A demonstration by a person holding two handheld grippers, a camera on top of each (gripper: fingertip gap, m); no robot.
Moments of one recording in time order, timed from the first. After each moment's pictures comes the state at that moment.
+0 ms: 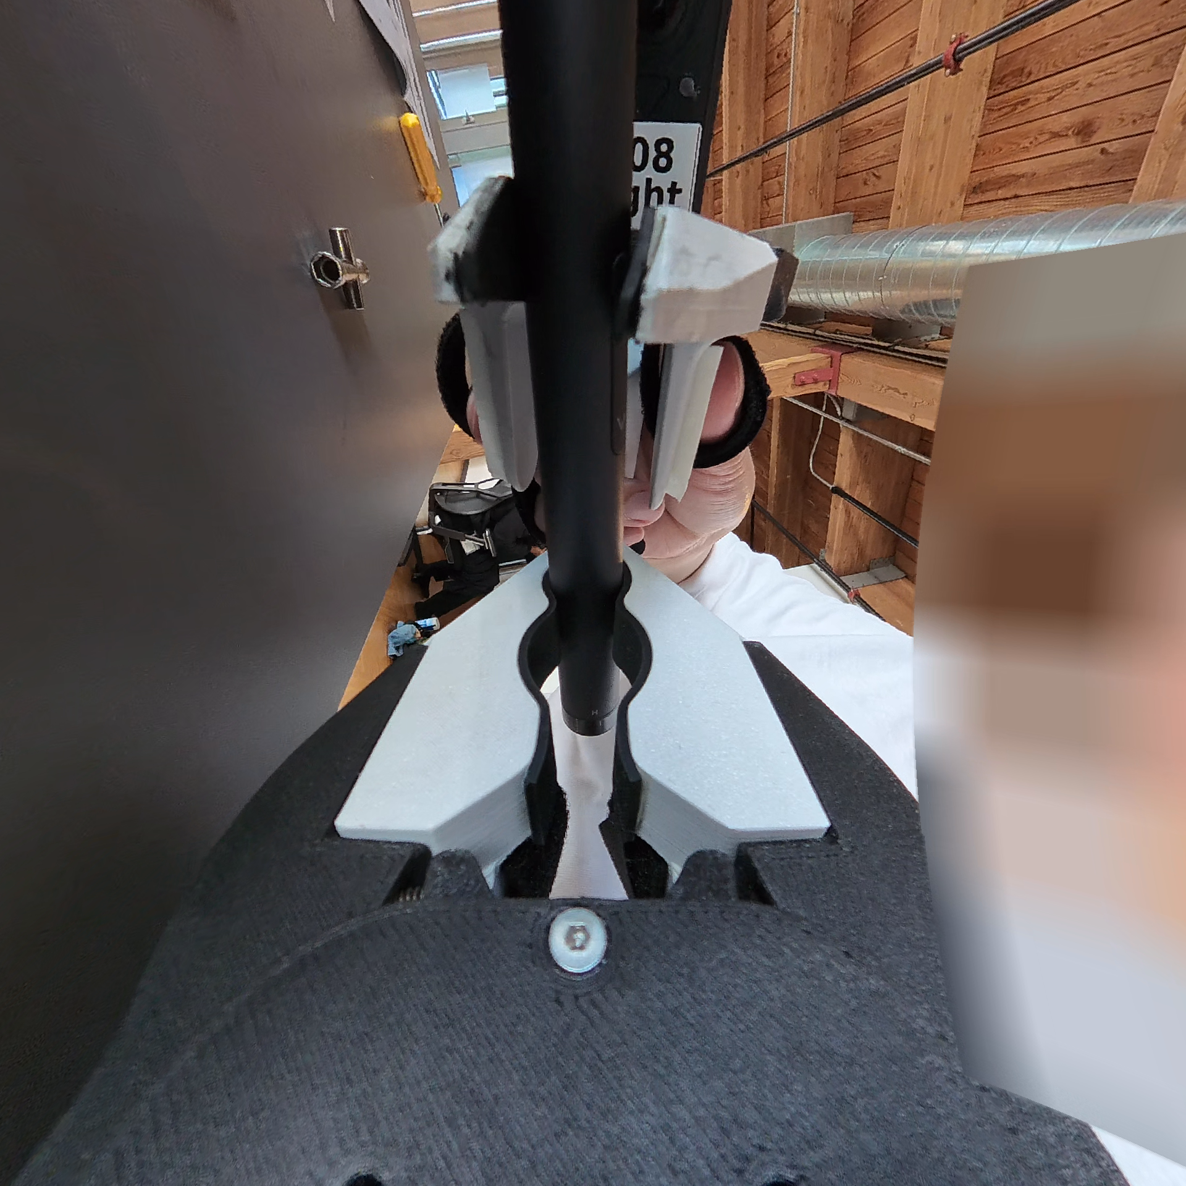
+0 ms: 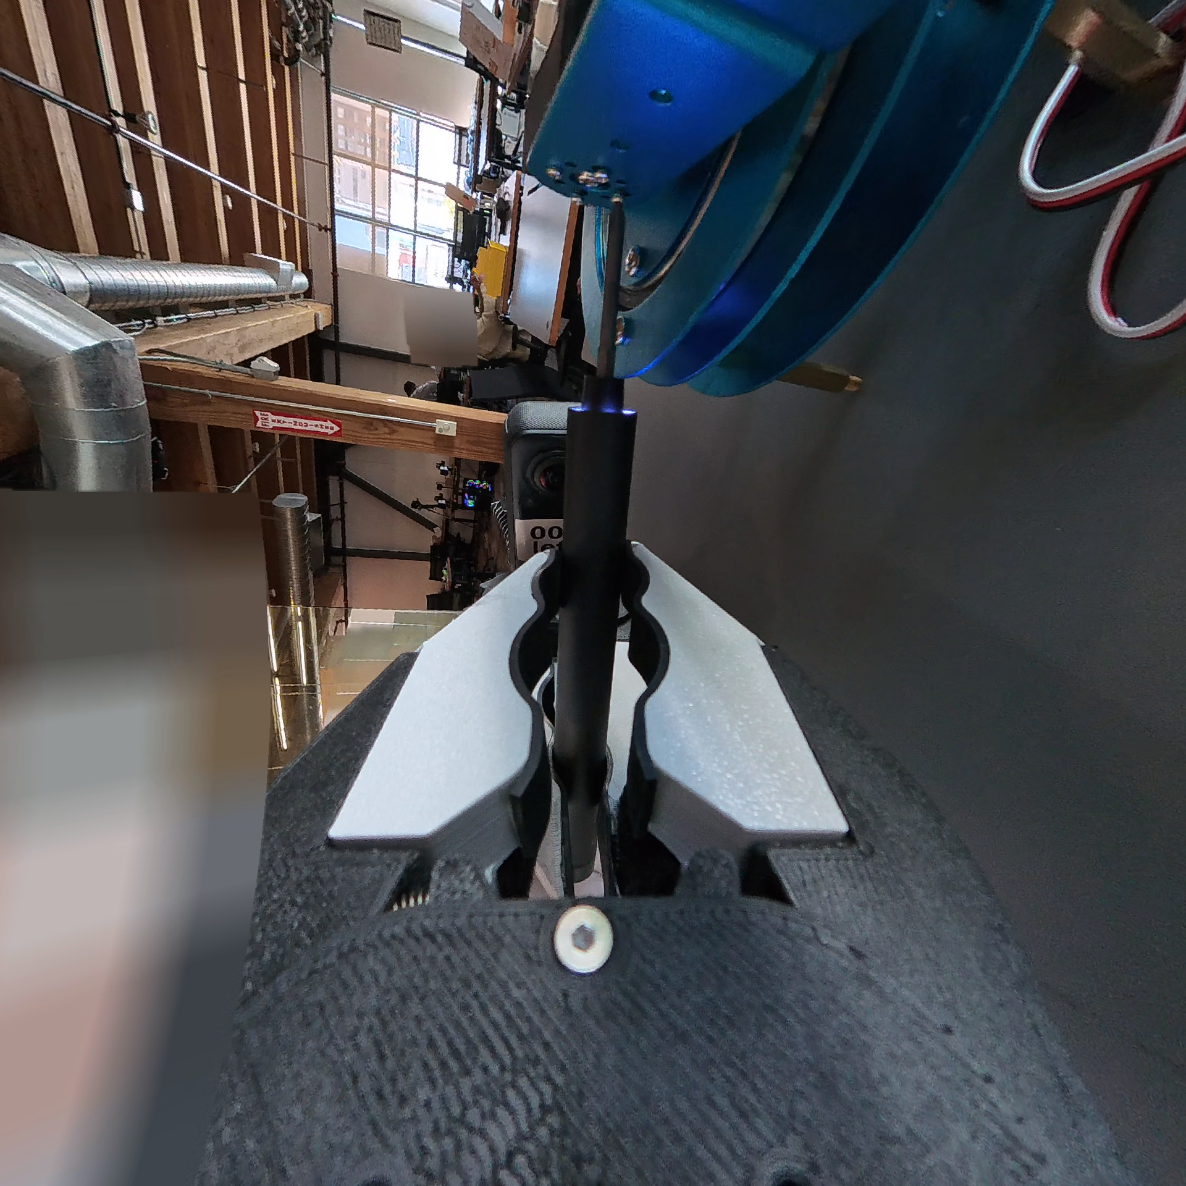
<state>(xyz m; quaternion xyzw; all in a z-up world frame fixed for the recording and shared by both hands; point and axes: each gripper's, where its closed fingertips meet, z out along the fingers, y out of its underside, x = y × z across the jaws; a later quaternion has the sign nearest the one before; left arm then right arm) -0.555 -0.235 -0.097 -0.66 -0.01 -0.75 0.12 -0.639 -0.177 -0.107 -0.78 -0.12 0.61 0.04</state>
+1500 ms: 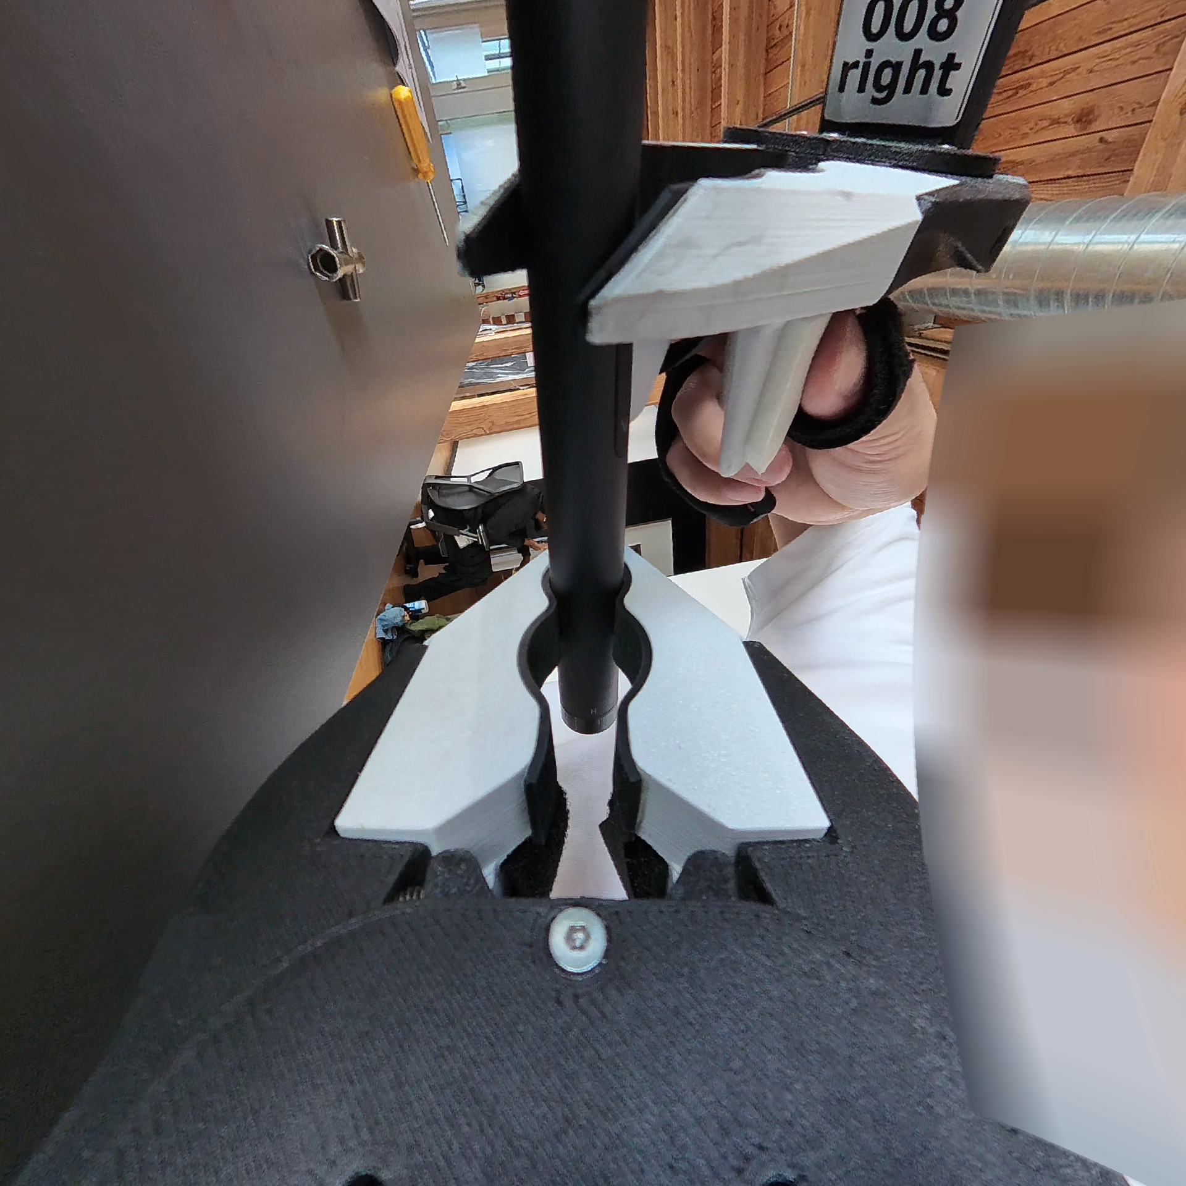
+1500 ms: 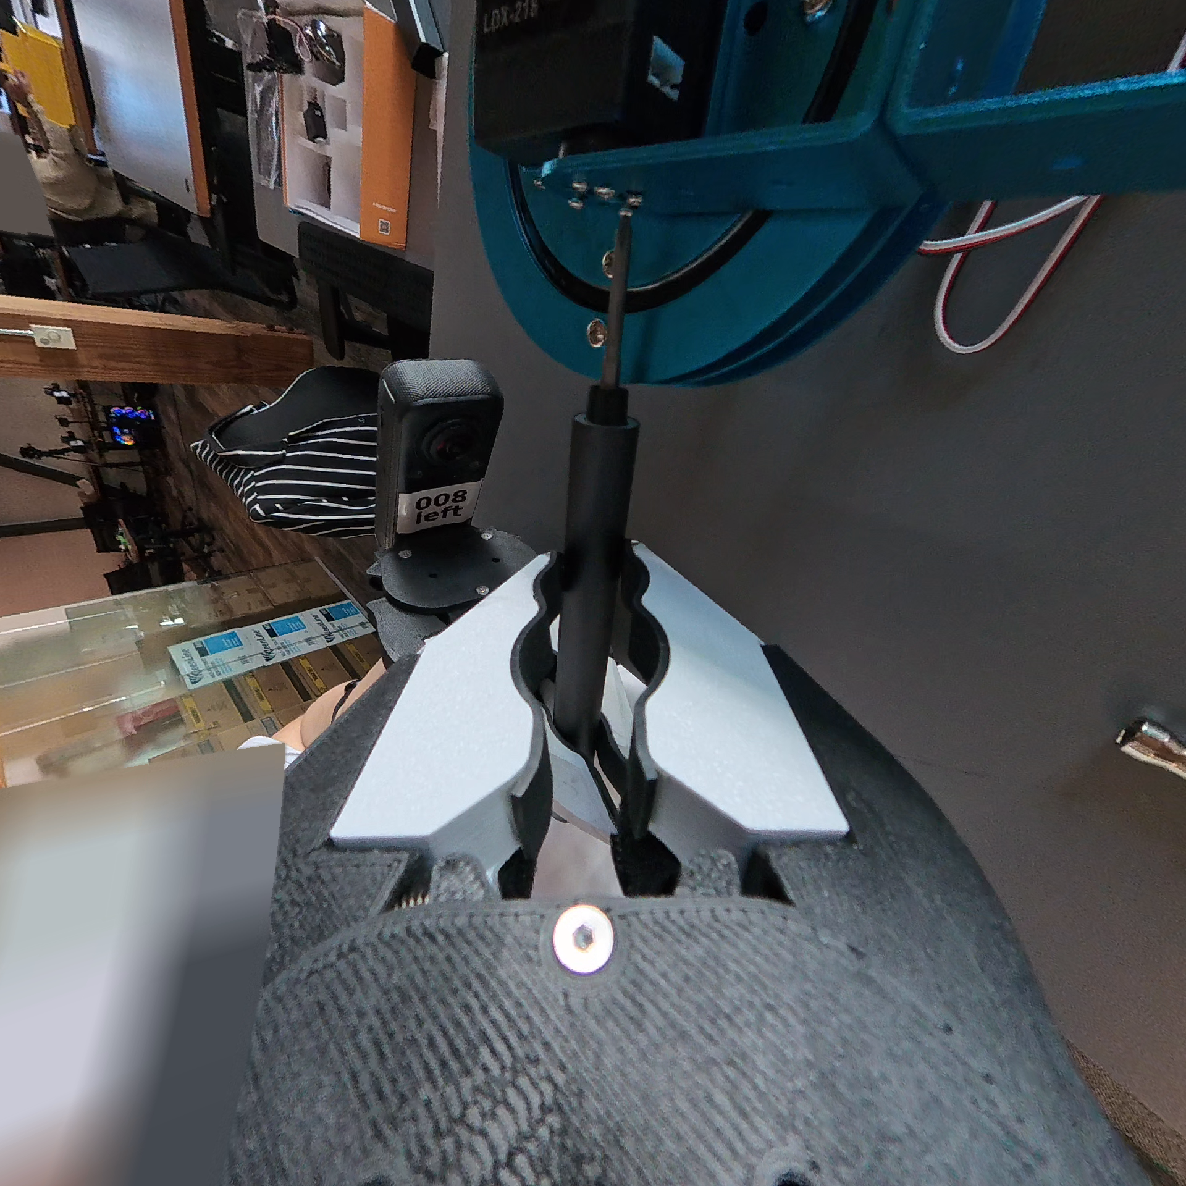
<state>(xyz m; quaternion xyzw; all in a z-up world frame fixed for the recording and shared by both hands) -0.559 -0.233 -0.096 -0.65 0.00 -0.75 0.10 -0.628 -0.169 -0.113 -0.91 -0.18 0.38 0.02</state>
